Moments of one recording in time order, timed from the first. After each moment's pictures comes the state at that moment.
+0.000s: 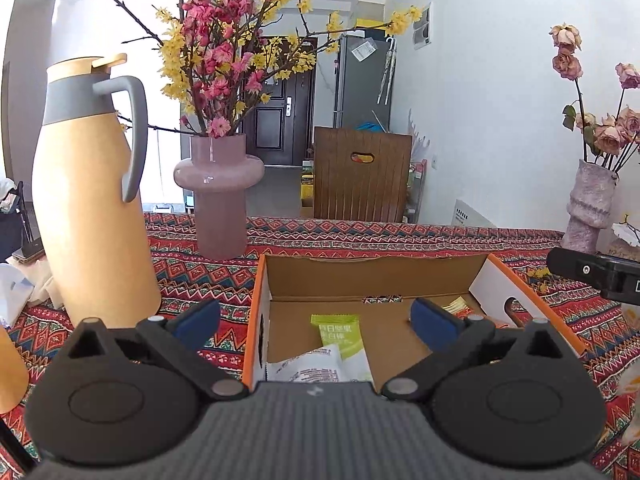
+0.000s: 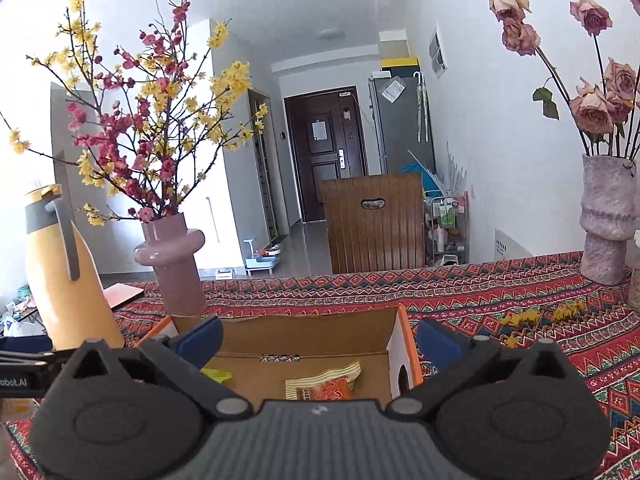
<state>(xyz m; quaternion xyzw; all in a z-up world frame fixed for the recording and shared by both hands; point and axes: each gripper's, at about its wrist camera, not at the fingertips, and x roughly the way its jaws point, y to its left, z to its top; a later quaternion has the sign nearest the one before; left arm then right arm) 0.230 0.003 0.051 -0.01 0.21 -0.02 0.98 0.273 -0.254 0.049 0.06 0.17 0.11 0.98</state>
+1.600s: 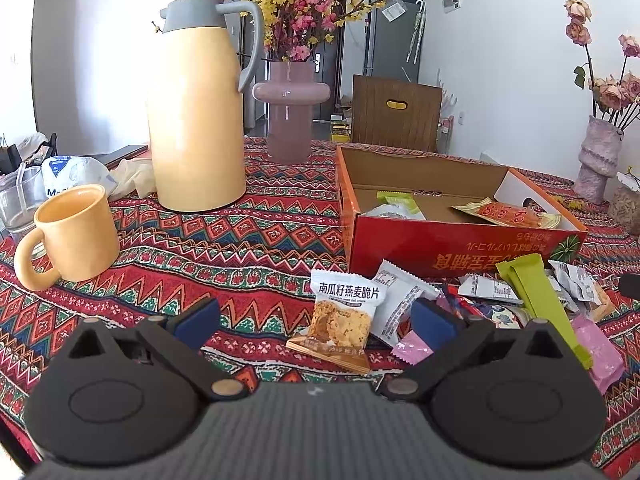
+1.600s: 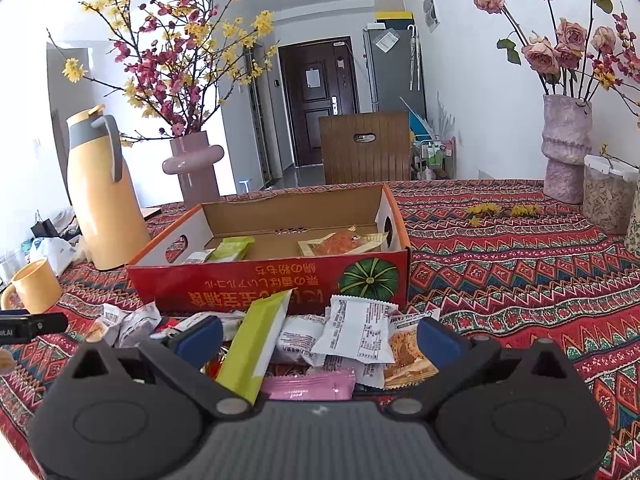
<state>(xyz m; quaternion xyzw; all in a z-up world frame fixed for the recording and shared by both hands) 0.103 0.071 0.006 -0.02 0.28 0.01 0.96 0.124 -0.252 0.005 0.05 0.25 0.09 0.96</state>
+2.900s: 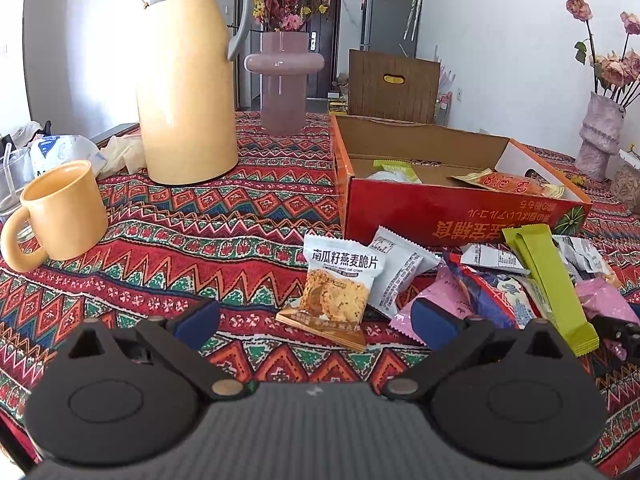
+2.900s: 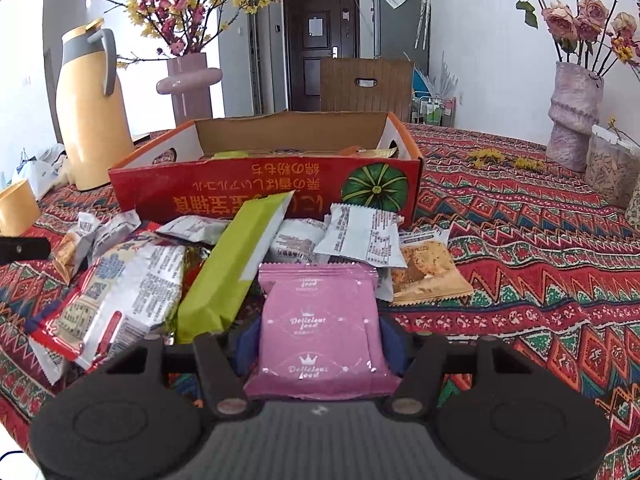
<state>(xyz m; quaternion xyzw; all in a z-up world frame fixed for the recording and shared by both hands) 0.113 0.065 -0.013 -0.02 0.32 0.01 0.95 0.121 -0.233 -0.041 -0.01 0.32 0.08 0.94</state>
